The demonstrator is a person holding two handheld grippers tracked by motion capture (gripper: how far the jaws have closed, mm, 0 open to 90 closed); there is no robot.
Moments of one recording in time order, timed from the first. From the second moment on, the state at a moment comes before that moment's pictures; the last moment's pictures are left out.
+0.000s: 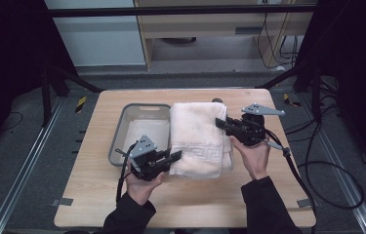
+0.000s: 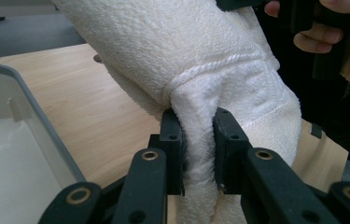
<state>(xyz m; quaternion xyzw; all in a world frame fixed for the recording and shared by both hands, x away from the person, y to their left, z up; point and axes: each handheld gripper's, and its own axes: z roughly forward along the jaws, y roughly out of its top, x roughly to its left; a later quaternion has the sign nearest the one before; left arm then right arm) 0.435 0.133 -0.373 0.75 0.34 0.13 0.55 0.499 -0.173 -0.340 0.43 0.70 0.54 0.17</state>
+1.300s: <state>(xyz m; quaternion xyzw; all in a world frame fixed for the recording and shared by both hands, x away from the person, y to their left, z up) 0.440 0.194 -0.343 0.71 0.37 0.16 0.58 0.515 -0.109 -0.291 0.40 0.71 0.55 0.19</state>
